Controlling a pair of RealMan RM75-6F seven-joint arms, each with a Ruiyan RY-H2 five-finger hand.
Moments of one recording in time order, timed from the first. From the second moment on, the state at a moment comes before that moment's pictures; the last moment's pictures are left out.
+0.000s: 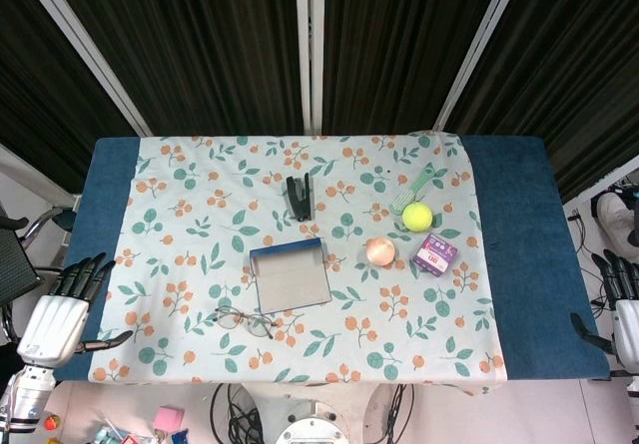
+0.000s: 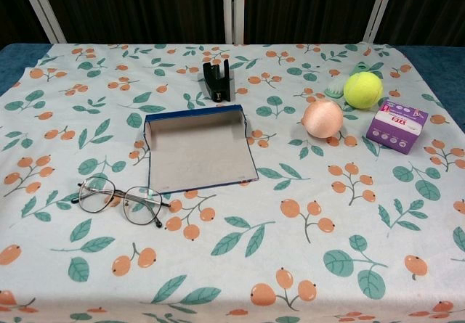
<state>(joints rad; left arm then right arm) -0.13 -1.14 0.03 -1.61 1.63 1.48 0.09 0.00 -1.08 0.07 -1.54 -1.47 1.50 0.15</state>
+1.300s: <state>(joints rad) -0.35 -1.38 0.05 -1.62 1.68 1.12 0.18 -0.01 -1.05 0.09 -1.50 -1.43 1.52 0.23</state>
